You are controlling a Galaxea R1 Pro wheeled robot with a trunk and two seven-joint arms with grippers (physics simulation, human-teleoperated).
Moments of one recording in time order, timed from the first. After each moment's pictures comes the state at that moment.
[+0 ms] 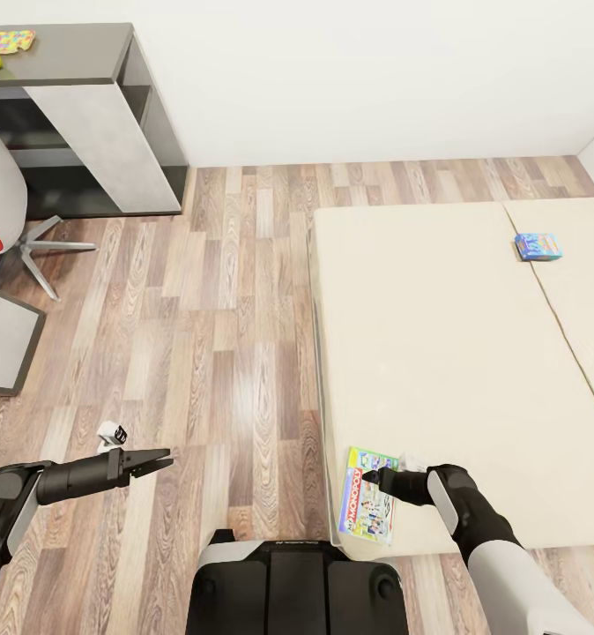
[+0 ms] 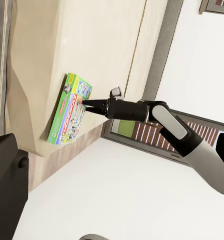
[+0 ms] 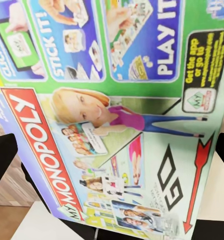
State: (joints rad) left arm -0.54 0.37 0.23 -0.96 0.10 0.94 -1.57; right arm -0.67 -0.02 -0.21 -0.66 -0.13 0.73 0.28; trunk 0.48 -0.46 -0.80
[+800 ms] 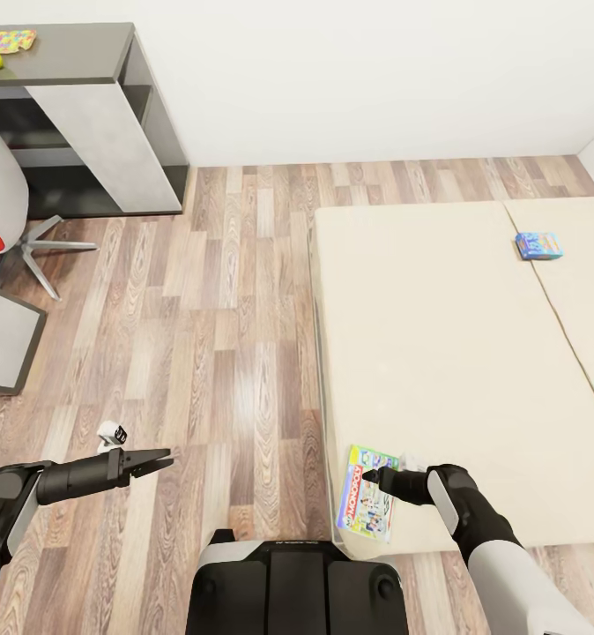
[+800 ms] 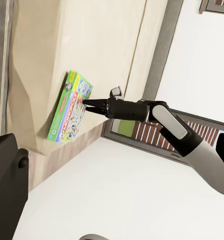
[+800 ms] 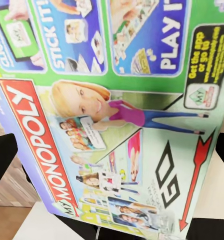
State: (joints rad) left arm -0.54 0.37 0.23 -0.96 0.10 0.94 -1.57; right arm -0.67 -0.02 -0.21 -0.66 -0.14 0.73 0.28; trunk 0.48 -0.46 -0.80
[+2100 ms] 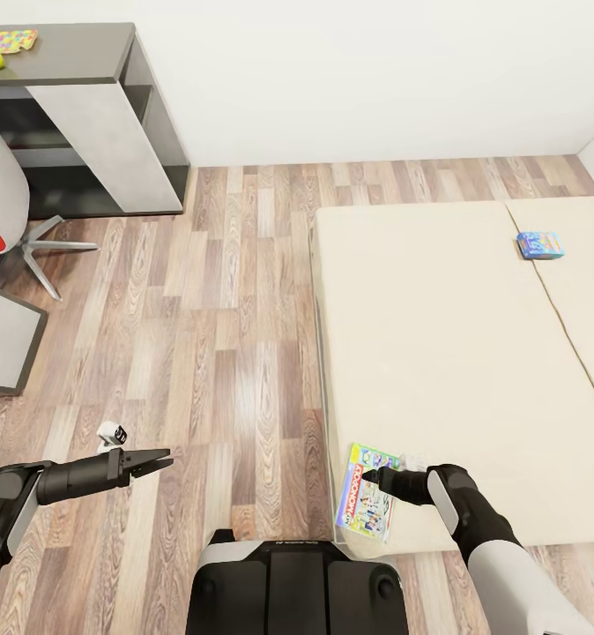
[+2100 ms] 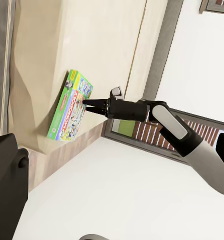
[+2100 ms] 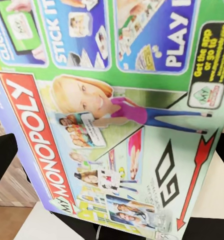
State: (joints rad) left arm -0.54 0.37 0.23 -0.96 0.10 0.94 -1.57; right arm -0.67 -0.02 -0.21 -0.66 -0.14 0.73 0.28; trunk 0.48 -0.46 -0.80
